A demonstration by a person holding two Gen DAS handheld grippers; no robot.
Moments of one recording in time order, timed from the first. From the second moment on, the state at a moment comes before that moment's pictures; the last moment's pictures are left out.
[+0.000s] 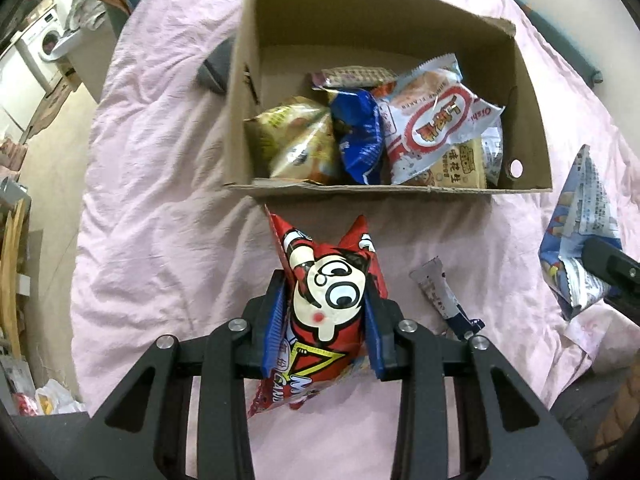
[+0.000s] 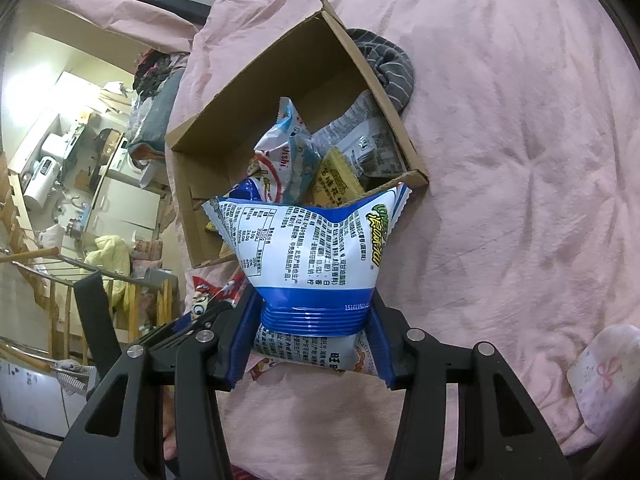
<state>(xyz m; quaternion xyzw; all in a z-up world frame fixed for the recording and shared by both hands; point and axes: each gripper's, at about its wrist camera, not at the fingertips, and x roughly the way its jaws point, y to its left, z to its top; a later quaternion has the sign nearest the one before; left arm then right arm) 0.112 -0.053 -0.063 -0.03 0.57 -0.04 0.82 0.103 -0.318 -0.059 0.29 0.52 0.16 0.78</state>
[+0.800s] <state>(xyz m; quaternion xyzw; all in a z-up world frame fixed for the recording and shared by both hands) 0.111 -0.042 0.034 -0.02 0.46 -0.03 0.89 0.104 -0.321 0.001 0.24 0.41 0.17 0.87</state>
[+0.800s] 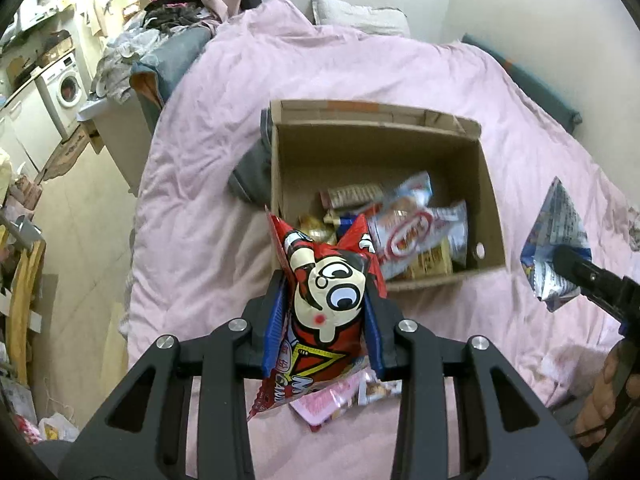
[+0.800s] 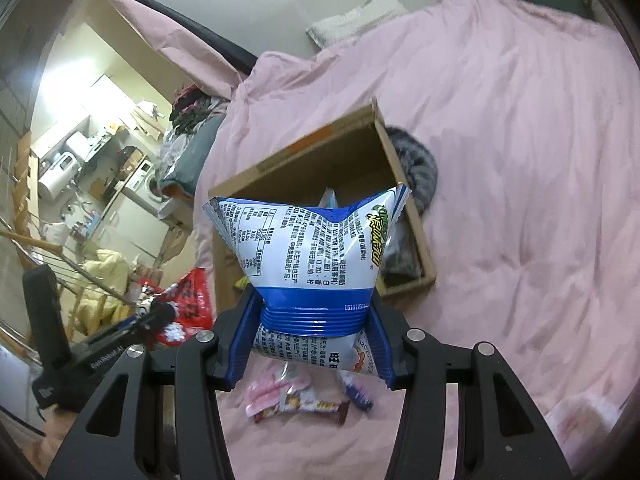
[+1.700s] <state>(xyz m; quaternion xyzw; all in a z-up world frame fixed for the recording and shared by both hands) 0.235 -0.053 0.011 -0.02 0.44 -0.03 0.89 0.231 -0.272 -0.025 0.13 0.42 0.13 0.89</state>
